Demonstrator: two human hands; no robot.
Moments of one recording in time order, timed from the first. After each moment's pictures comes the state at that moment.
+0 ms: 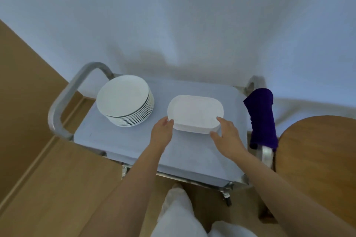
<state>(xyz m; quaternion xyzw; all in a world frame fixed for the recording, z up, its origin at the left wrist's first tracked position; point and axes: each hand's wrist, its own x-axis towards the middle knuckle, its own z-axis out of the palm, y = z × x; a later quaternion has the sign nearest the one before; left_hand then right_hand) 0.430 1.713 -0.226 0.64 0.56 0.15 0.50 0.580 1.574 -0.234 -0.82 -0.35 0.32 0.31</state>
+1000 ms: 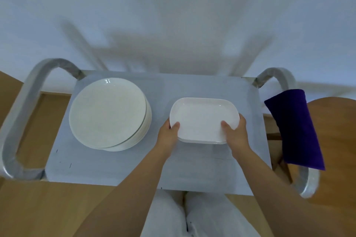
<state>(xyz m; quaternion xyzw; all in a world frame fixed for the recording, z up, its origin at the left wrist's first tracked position) 0.457 1.812 -0.297 0.52 0.52 0.07 0.67 0.593 1.672 -0.299 -0.81 0.03 0.29 0.52</state>
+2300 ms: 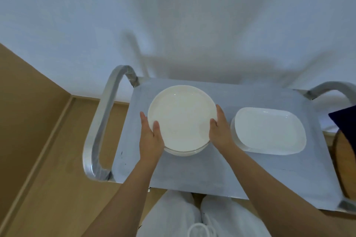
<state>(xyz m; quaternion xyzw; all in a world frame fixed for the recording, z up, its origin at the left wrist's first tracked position) 0.278 1.966 -0.273 0.67 0.54 0.19 0.47 0.436 1.860 -0.261 -0.84 -0.19 0.29 0.43</state>
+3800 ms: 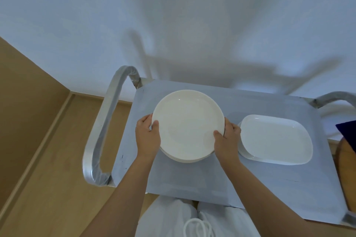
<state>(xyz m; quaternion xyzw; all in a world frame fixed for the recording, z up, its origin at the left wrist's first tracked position) 0.286 1.996 -0.265 0.64 0.57 0.22 0.46 0.425 1.859 -0.264 -0.83 -0.09 0.25 0.50</state>
